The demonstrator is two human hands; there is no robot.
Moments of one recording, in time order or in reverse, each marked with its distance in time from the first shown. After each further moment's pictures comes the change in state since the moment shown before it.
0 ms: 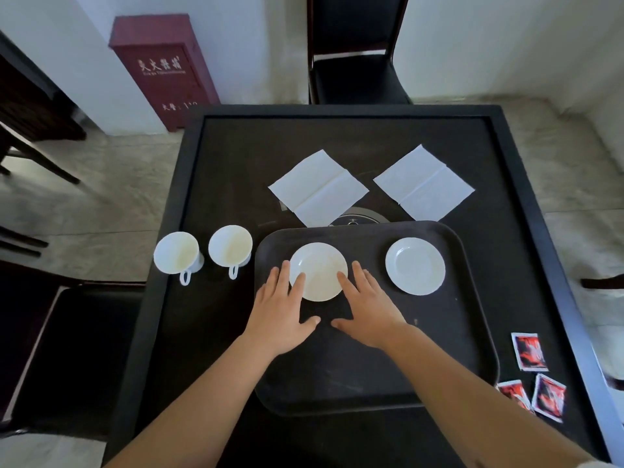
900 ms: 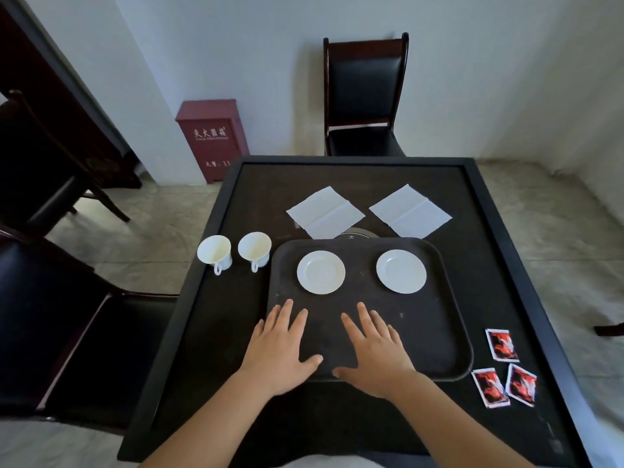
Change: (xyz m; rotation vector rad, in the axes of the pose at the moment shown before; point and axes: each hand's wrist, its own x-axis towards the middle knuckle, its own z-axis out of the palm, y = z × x) left_hand -0.153 0.048 -0.022 0.044 0.032 -0.059; right_hand -0.141 -0.017 0.024 -0.097 0.033 -0.033
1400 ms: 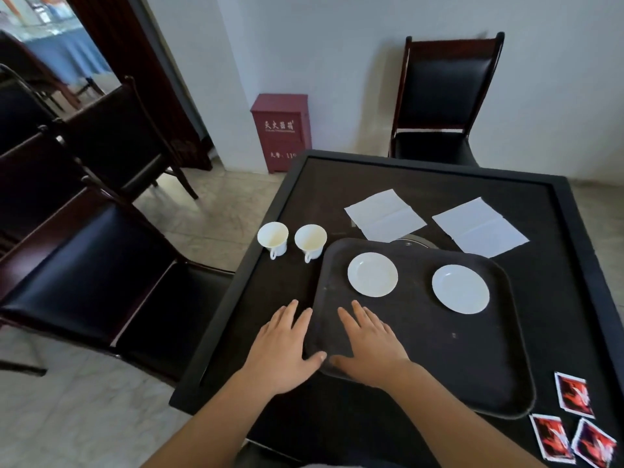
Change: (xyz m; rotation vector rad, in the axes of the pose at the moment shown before) left_hand -0.044 -0.053 0.002 -0.135 0.089 -0.182; right_hand 0.033 -0.073 -0.009 -0.001 -0.032 -0.268
